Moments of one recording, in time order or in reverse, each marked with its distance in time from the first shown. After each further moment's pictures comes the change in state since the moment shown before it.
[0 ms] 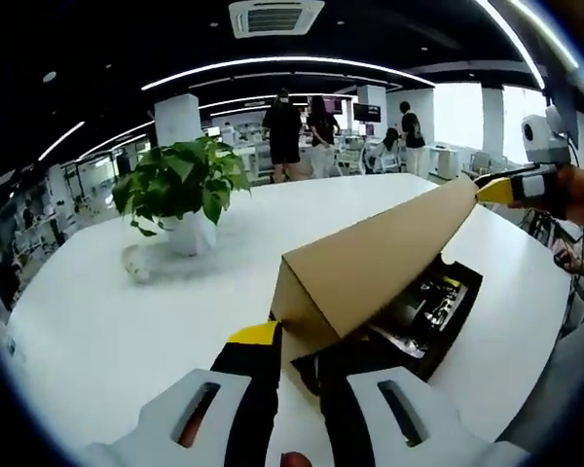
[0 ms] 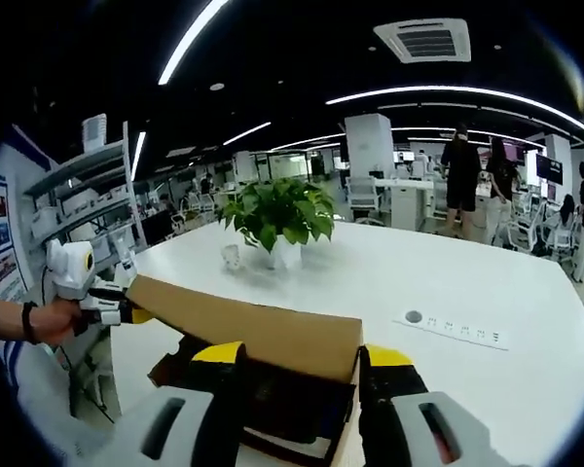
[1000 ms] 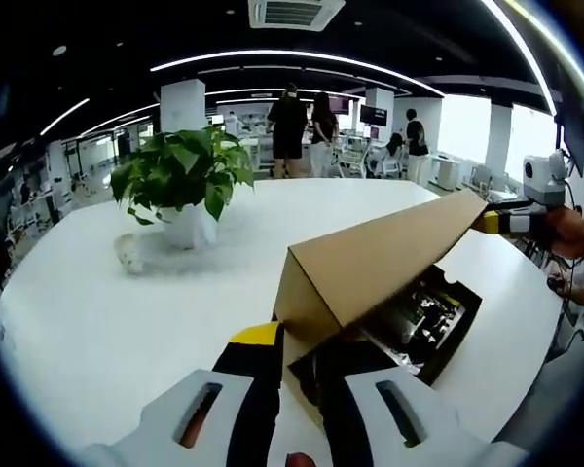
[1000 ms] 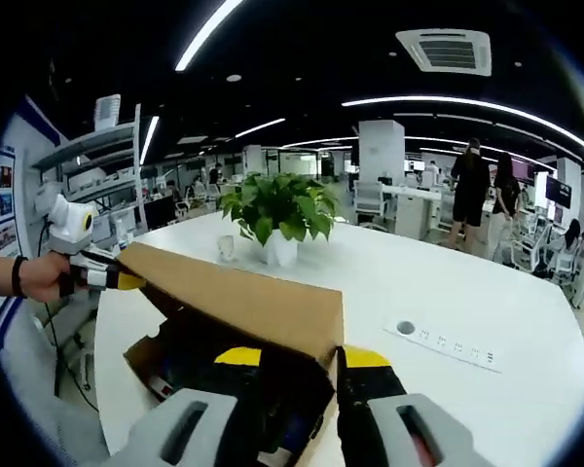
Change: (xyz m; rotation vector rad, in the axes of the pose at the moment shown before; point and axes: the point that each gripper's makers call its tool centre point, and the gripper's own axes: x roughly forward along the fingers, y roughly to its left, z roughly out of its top) left arm 0.012 0.010 0.011 -0.052 0.022 -0.024; right arm 0.024 -0.030 -0.010 -0.079 0.029 -0.029
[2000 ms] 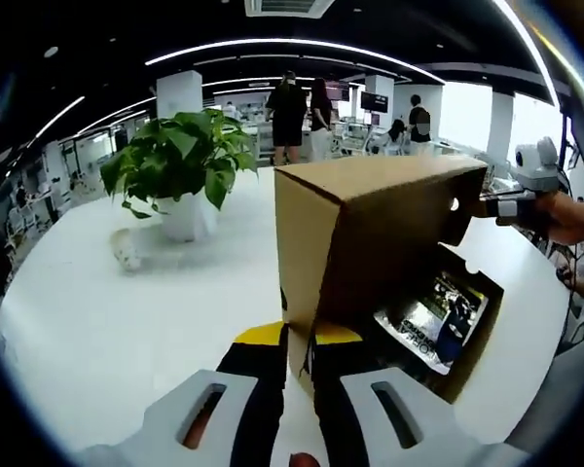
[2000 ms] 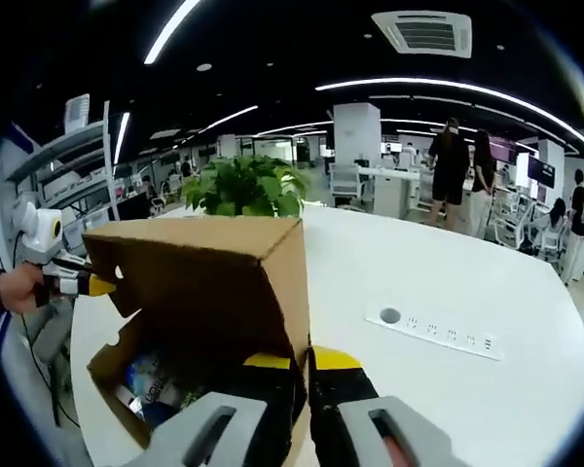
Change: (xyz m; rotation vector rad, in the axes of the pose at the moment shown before) left arm 0.035 0.020 -0.008 0.020 0.061 0.006; right arm 0.045 -0.034 -0.012 0.092 0.059 -0.068
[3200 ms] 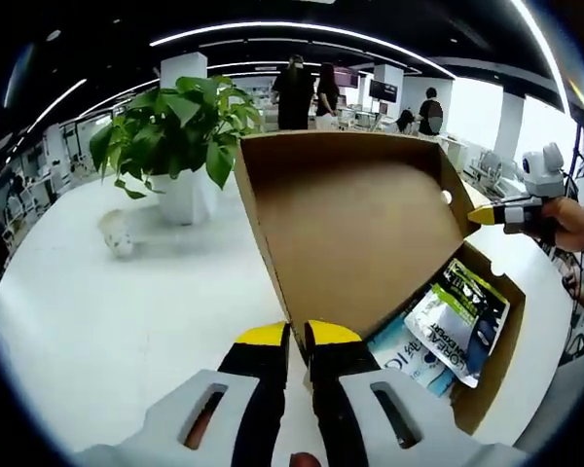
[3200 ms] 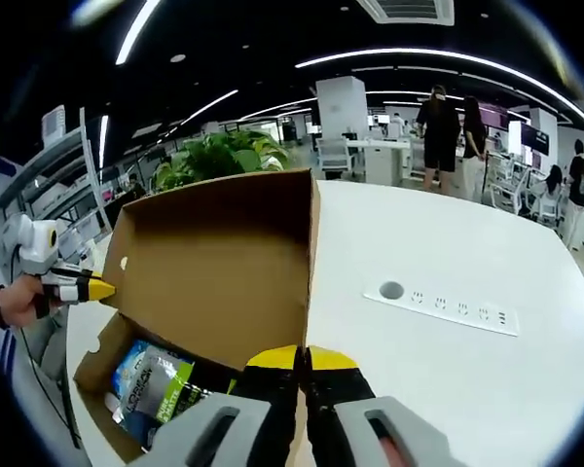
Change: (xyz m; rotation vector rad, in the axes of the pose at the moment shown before) left arm 0.041 0.016 -0.006 -0.046 0.067 0.003; right arm 0.034 -0.016 -0.022 0.062 0.102 -0.018
